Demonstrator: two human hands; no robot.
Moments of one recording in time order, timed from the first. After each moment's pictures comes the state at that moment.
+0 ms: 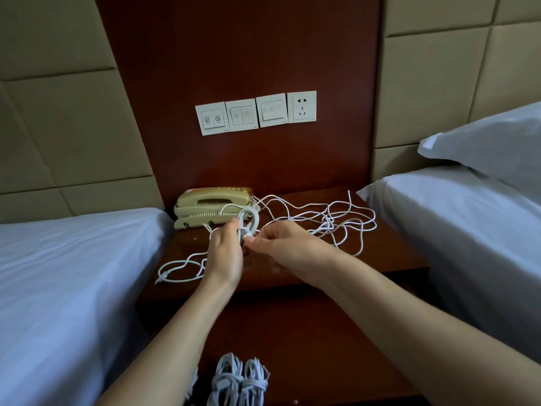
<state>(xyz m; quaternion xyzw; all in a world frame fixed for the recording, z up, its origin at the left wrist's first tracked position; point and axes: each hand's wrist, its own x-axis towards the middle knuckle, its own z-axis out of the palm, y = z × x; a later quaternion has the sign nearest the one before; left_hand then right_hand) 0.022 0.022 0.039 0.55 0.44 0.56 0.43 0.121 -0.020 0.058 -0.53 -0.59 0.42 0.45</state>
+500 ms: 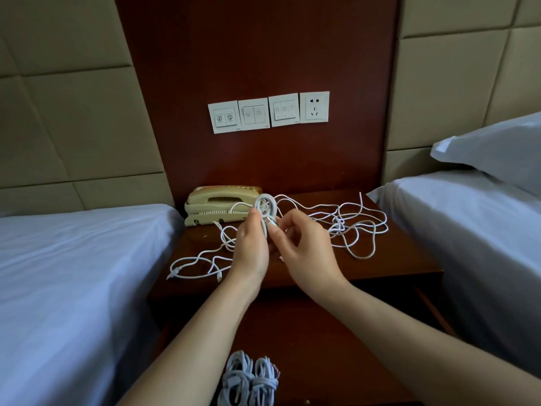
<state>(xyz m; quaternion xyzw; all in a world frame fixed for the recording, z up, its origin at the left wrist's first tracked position) 0.039 0.023 0.042 0.50 0.39 0.56 0.53 0.118 -0.017 0.030 -0.51 -0.61 0.12 0.59</state>
